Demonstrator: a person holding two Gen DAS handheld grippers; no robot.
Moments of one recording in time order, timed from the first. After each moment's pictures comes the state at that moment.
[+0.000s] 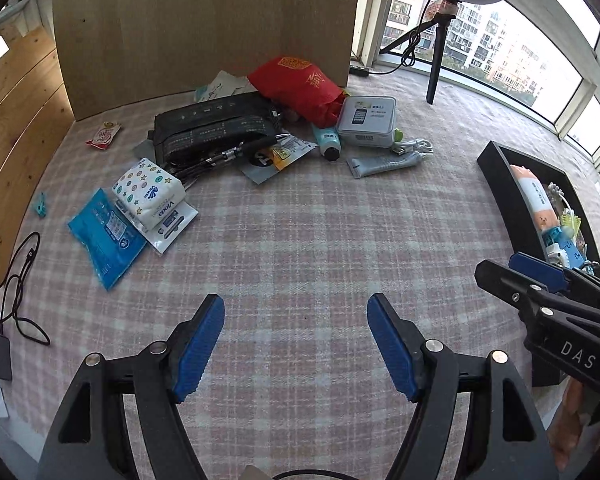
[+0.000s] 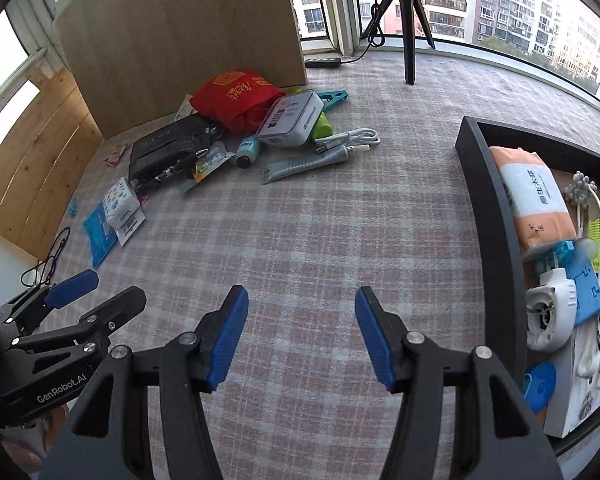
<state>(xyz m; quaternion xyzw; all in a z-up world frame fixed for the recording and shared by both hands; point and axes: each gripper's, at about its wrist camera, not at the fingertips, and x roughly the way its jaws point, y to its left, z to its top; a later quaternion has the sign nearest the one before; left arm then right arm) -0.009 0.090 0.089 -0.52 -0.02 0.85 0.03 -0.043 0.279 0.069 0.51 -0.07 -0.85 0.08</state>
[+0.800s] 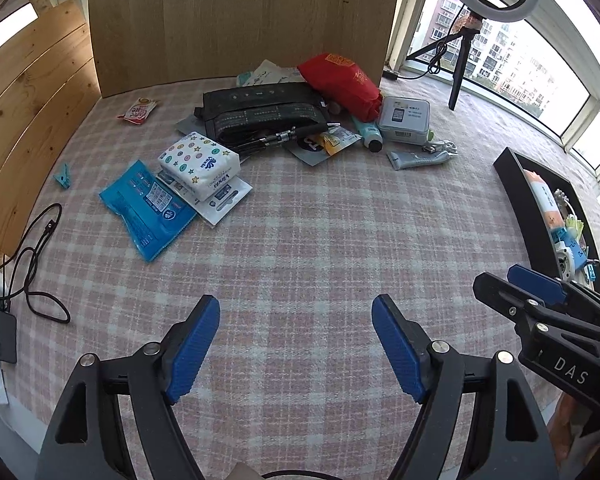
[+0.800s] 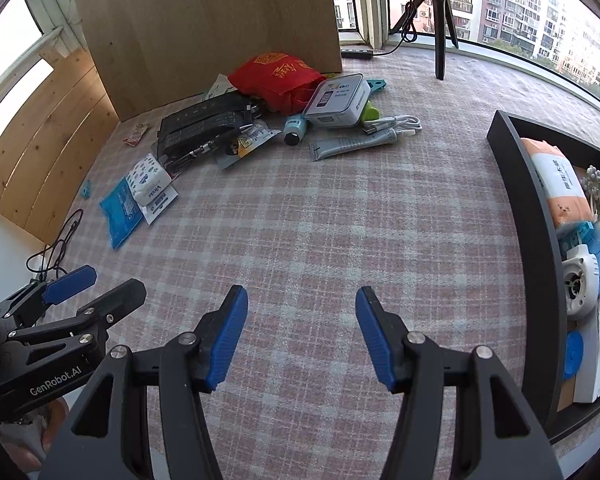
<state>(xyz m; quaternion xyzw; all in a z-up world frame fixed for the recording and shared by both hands) 0.014 0.041 0.084 -0.52 -0.04 0.85 0.01 -0.025 0.231 0.065 0.52 -0.06 -0.85 0.08</state>
